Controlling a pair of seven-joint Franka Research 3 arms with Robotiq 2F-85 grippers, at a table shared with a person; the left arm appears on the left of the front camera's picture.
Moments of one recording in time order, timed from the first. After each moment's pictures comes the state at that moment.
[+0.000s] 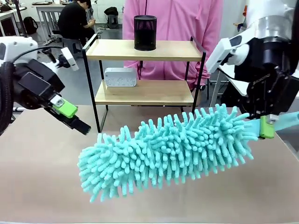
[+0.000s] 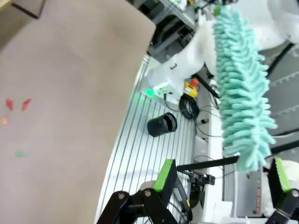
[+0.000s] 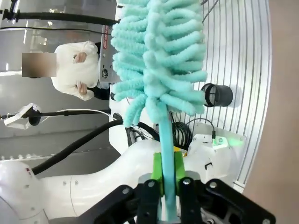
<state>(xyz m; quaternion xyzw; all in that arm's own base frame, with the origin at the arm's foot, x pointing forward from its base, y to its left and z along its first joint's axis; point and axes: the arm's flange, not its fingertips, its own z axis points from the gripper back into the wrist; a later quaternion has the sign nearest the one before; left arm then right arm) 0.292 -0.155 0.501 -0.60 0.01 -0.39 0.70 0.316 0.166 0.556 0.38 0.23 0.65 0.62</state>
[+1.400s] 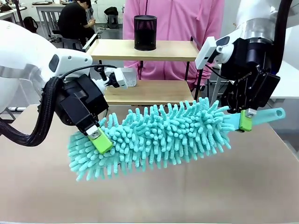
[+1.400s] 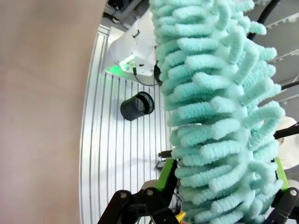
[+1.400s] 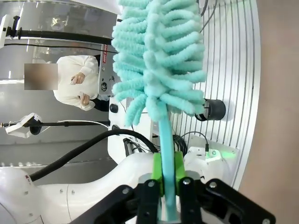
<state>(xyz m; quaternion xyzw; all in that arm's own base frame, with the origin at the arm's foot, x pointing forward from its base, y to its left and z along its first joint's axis) 0.259 -0.254 0.492 -0.57 0.10 -0.48 0.65 0.339 0.178 0.548 0.41 0.20 0.63 0.62</state>
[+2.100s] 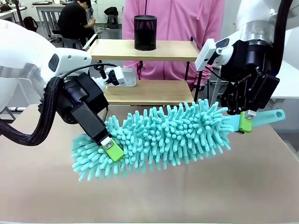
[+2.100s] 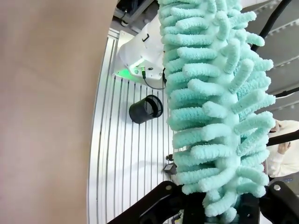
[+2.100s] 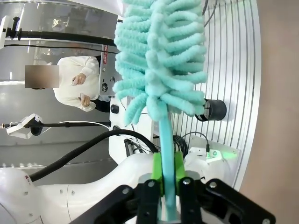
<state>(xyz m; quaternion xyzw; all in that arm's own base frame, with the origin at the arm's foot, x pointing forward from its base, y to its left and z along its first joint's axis) 0.262 -0.253 0.492 -0.57 0.09 -0.48 0.66 0.339 0.176 0.544 0.41 0.21 0.63 0.62</state>
